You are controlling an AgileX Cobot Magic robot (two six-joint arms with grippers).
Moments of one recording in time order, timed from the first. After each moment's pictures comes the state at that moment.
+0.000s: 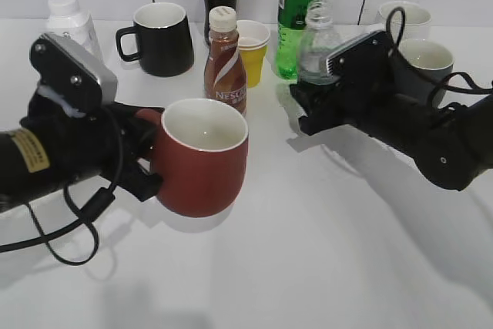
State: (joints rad) left arm -0.60 1.50 -0.45 0.12 -0.61 0.12; right arm 0.38 2.03 -0.79 -0.20 -0.91 -0.01
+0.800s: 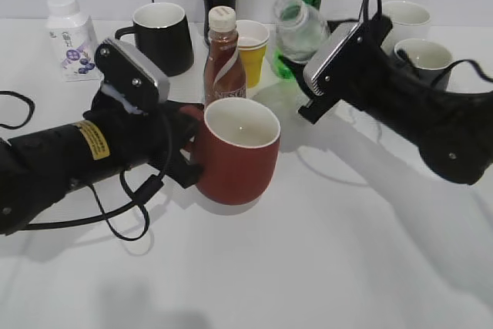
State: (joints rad) left arm -0.60 1.75 -0.60 0.18 -0.76 0.11; right arm 0.38 2.01 -0.79 -0.28 -1.16 -0.50
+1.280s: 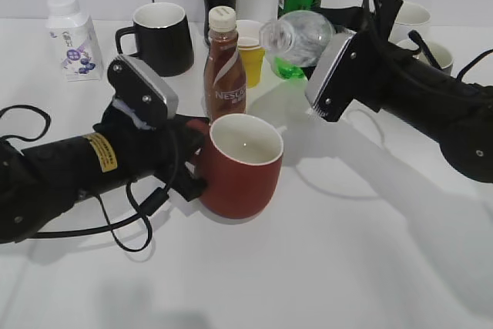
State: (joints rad) left arm -0.60 1.81 -0.60 0.21 -0.80 0.11; right arm 0.38 1.88 -0.74 -0.30 -1.10 -0.86
